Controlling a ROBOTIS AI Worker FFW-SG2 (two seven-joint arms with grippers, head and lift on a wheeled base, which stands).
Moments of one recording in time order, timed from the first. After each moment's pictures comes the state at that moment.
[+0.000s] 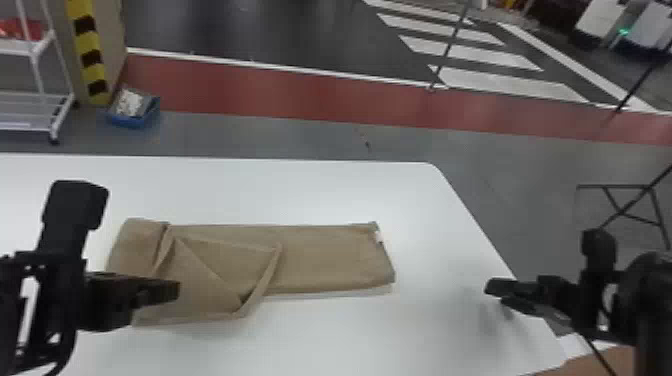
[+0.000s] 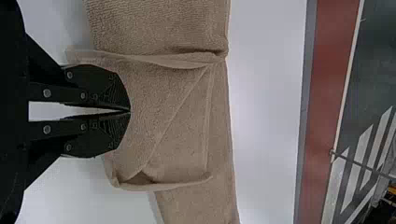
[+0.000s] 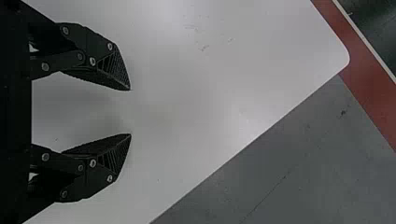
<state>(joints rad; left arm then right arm) -0.06 0.01 -0.13 -2.10 -0.09 1.46 -0.50 -0.15 -0.37 -0.69 -1.64 -0.03 1.50 0.59</state>
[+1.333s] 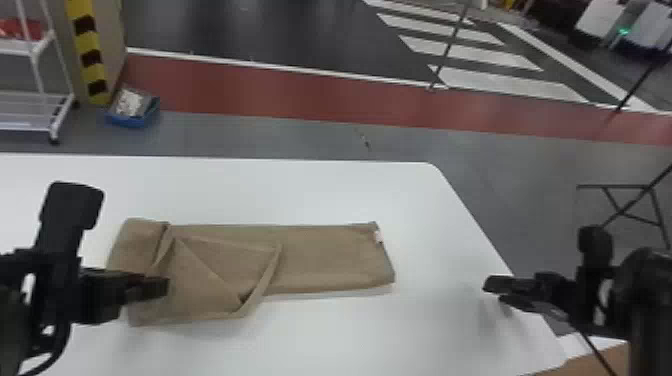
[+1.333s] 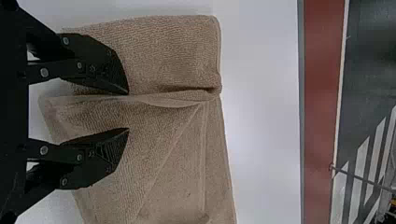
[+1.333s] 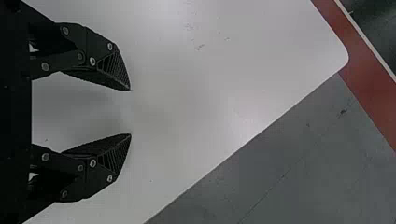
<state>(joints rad) -0.08 0.03 -0.12 -1.99 -0.16 1.33 -0.50 -0.18 -0.37 -0.68 -1.61 -0.01 1.49 0.59</state>
